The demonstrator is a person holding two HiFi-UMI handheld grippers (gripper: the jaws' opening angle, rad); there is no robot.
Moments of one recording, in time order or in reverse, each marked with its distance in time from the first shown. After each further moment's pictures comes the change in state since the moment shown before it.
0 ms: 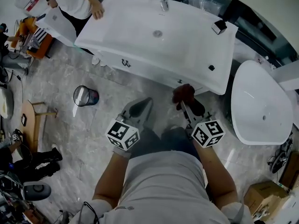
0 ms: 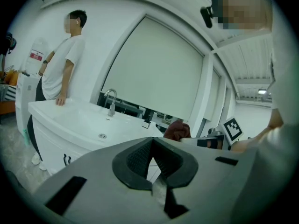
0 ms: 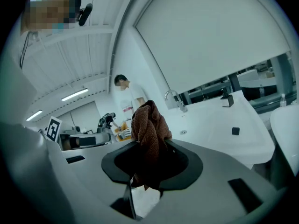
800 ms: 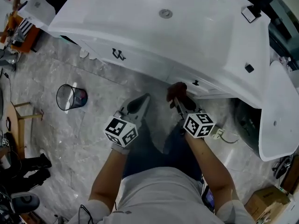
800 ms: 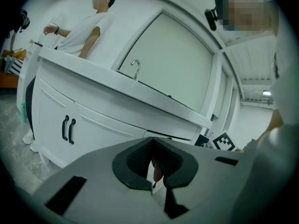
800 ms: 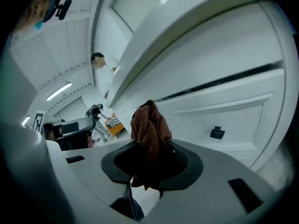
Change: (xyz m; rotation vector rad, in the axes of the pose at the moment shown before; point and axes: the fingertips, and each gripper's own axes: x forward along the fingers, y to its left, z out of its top) left arm 0.083 0.175 -0.208 -0.077 -0.014 0.018; right arm 0.180 -0.124 -0.262 0.138 0.132 -0.082
